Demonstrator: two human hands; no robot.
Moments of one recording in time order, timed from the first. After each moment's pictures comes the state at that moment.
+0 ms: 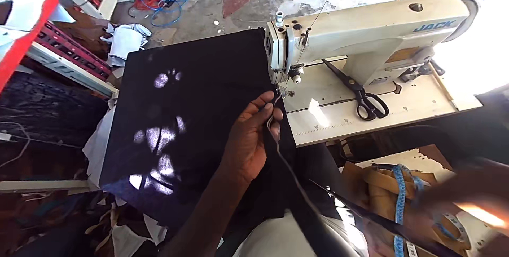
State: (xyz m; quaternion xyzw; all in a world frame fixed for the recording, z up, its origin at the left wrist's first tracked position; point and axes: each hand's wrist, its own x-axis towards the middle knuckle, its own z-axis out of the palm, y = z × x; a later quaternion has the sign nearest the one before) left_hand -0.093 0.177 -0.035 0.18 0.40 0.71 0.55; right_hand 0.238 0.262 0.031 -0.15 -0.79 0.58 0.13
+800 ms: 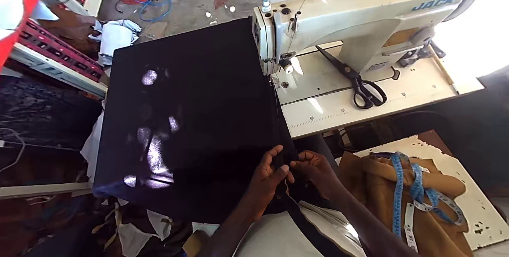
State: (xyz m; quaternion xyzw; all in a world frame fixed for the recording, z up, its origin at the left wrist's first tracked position) left_hand -0.043 0.112 -0.140 0.25 0.54 0.51 0.62; right_hand 0.122 0.225 -0.198 -0.39 -0.50 0.75 0.18
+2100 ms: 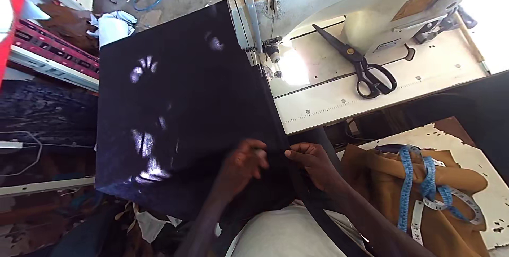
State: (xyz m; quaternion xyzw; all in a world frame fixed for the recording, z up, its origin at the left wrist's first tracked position) left_hand -0.087 0.126 -0.134 0.43 0.66 0.42 0.45; right_hand 0.114 0.245 -0.196 -0.40 -0.45 0.78 0.20
